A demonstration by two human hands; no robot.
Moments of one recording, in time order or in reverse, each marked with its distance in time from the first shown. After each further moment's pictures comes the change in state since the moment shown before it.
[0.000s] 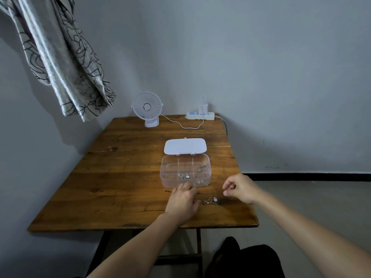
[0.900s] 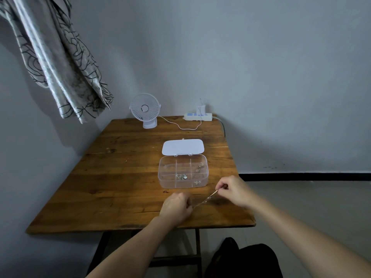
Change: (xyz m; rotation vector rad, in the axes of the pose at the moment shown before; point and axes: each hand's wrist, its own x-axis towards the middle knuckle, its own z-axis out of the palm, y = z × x) left_hand -0.006 -0.002 -0.006 -0.139 -0.137 -0.142; right_hand -0.007 -0.011 0.009 0.045 0.067 -0.084
